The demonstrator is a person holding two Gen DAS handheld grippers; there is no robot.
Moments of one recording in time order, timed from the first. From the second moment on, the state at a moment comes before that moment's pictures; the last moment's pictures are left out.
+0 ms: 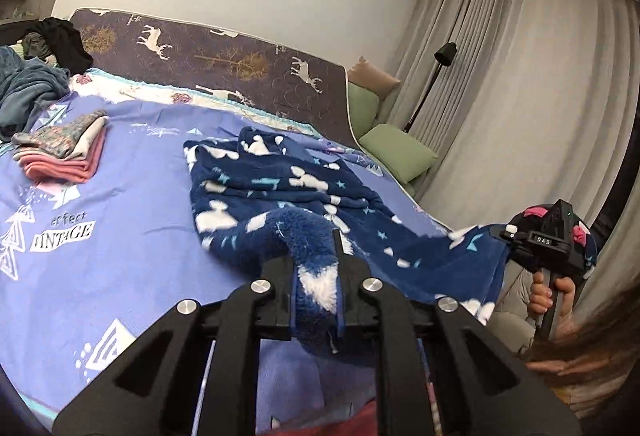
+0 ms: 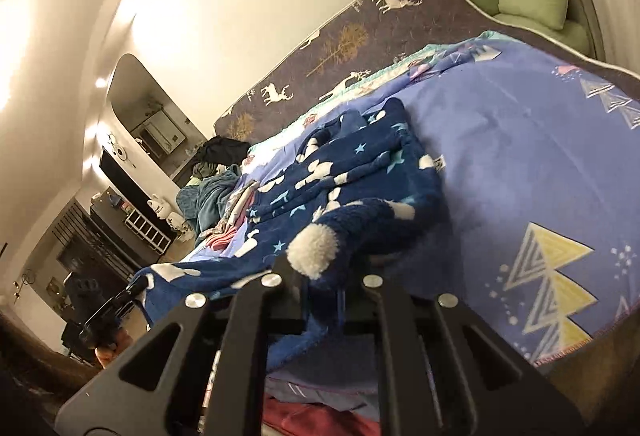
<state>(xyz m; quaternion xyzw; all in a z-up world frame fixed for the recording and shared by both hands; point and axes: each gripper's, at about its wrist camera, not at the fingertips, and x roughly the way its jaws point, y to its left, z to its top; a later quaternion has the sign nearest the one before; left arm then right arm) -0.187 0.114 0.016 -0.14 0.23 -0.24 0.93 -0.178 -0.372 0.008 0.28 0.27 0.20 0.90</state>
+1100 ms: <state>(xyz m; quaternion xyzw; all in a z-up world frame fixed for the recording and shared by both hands) 0.061 0.108 0.084 -0.14 0.22 -0.15 0.95 0.067 -0.359 0.081 0.23 0.22 0.13 0.94</state>
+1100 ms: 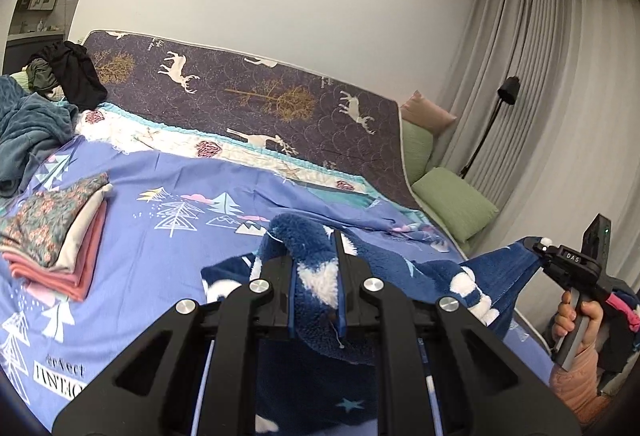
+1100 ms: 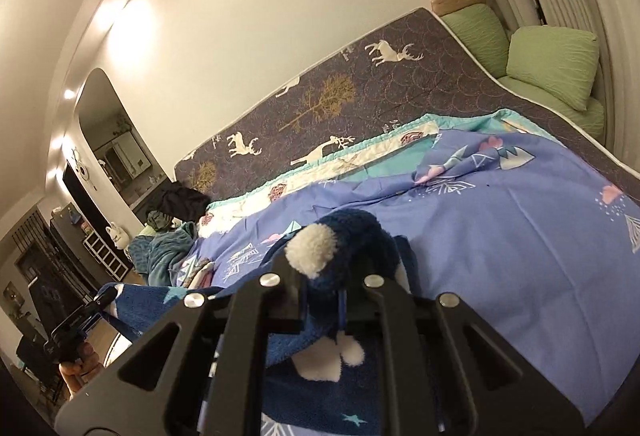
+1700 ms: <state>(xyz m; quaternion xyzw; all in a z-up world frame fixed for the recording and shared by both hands) 0.261 0.101 -0.034 -0.10 0.36 -0.09 0.92 0.271 -0.335 -0.013 0.19 0.36 0.08 0.91</state>
